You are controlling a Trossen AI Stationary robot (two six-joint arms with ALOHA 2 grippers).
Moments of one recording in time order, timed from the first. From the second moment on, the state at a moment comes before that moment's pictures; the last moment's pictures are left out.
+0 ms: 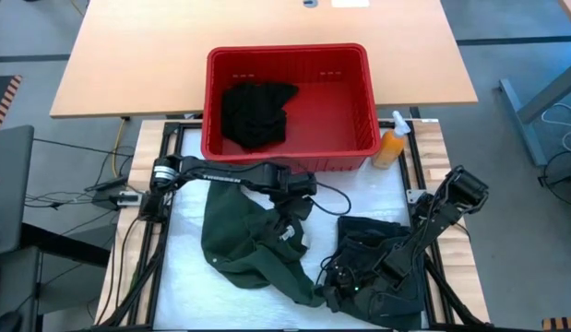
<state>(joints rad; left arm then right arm) 0.02 2.05 1.75 -0.86 0.25 0.49 0.80 1.71 0.96 0.14 0.56 1.59</state>
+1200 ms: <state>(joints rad) 0.07 2.02 1.77 -1.20 0.31 0.46 0.70 1.56 0.96 0.10 0.54 1.22</state>
